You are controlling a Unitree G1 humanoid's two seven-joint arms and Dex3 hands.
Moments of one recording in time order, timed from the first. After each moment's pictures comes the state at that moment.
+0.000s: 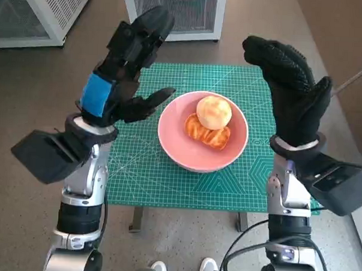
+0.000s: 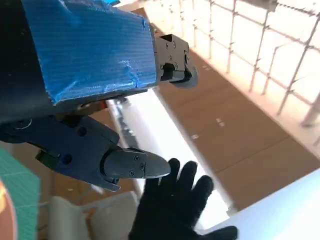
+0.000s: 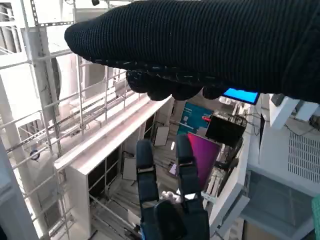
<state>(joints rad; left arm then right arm) -0.64 0.15 0.09 0.12 -0.20 -0.31 -0.34 -0.70 -0.11 -0.13 0.36 0.30 -0.61 0.42</state>
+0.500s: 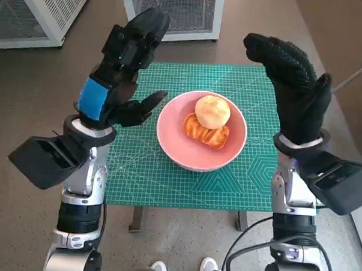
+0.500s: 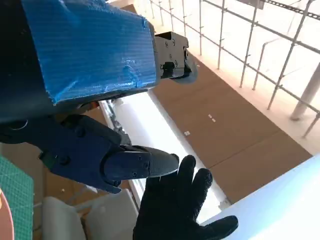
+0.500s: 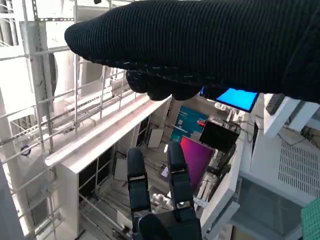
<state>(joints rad) -0.64 0.16 0.10 0.17 -0.21 -0.40 -0.37 -0.71 -0.14 -0.12 0.35 0.27 -0.61 0.41</state>
